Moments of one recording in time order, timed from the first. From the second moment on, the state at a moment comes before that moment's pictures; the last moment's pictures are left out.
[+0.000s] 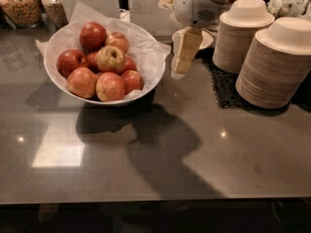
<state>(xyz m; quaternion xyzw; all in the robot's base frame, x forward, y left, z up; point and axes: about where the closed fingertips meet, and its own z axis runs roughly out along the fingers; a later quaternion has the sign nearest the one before) 0.581 -0.037 0.984 -0.75 0.60 0.02 0.28</state>
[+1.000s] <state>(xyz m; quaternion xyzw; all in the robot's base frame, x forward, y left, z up) 0.598 0.032 1.032 -0.80 0.49 0.02 0.35</state>
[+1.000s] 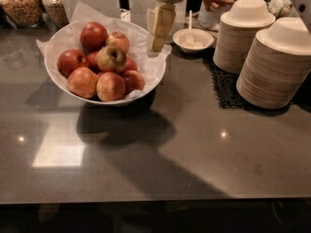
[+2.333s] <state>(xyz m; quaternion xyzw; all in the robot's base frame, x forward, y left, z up) 0.628 0.083 0.988 -0.82 0.38 0.05 0.41</state>
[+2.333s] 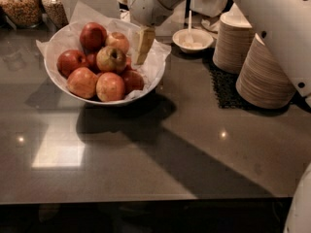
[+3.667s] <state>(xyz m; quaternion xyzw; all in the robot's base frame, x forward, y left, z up) 0.627 0.126 0.979 -0.93 0.22 0.04 0.31</state>
